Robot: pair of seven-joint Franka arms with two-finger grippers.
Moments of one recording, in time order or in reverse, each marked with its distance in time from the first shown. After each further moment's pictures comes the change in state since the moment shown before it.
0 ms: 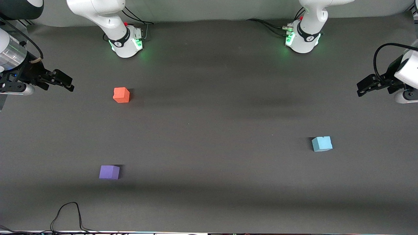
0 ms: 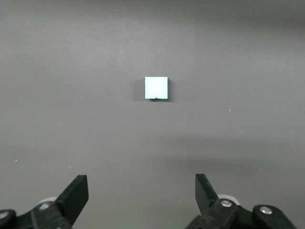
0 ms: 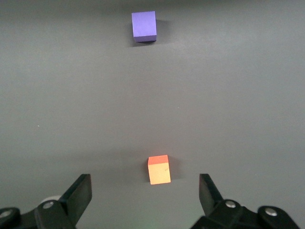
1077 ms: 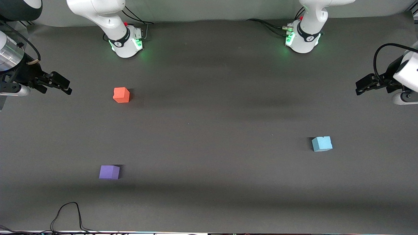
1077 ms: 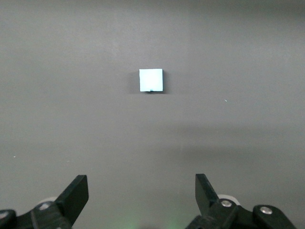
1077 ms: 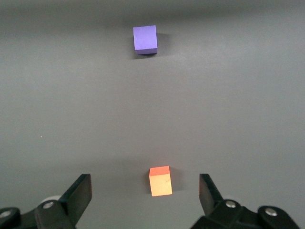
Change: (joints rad) left arm -0.038 0.057 0.026 0.065 -0.016 -0.068 0.024; right arm 0.000 -0.008 -0.012 -0.020 0.004 0.065 -0.009
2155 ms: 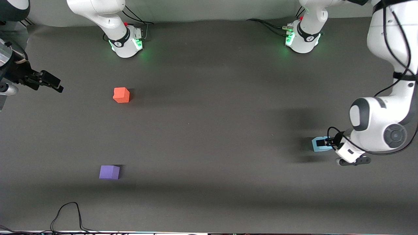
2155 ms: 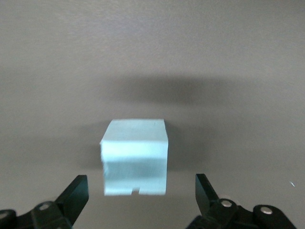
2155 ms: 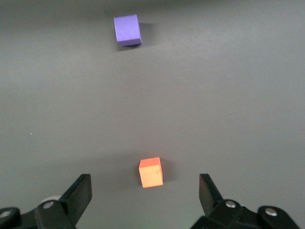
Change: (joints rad) left arm 0.045 0.572 0.000 -0.108 -0.072 0.587 0.035; right arm -0.033 -0.008 -0.045 -0.003 -0.001 -0.048 -0.036
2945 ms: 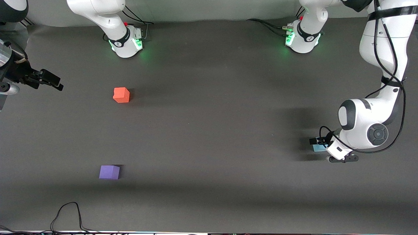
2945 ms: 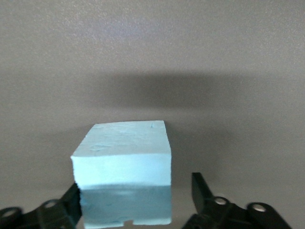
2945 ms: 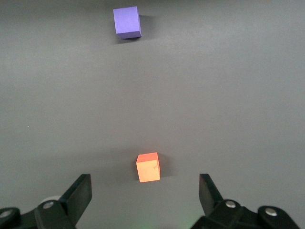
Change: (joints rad) left arm -0.004 0.018 0.000 -0.085 0.000 0.104 0.027; right arm 0.001 0.000 0.001 -0.005 0.000 -0.015 -0.017
